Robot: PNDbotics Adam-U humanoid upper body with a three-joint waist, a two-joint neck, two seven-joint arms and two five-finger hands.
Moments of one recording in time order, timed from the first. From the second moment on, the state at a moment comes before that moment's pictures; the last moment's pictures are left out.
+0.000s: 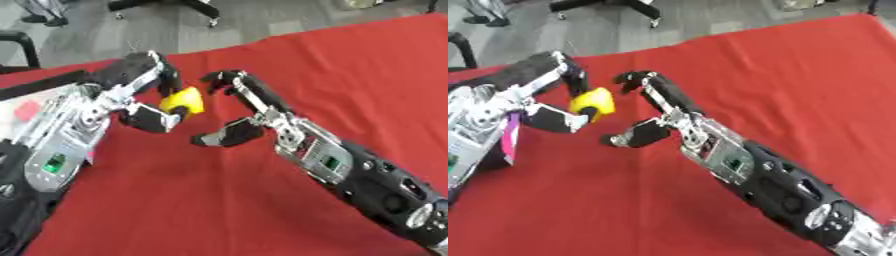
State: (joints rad) left arm -0.85 0.31 -0.52 -1.51 -0.64 0.21 -0.40; right arm -0.53 -0.49 0.57 -1.69 0.22 0.24 -0.17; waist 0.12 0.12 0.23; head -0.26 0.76
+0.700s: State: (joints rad) left arm -0.75 0.53 -0.38 -1.55 -0.51 0.32 -0.36; right arm -0.51 -0.52 0.55 -1.72 0.20 0.25 -0.19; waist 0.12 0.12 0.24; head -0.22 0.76
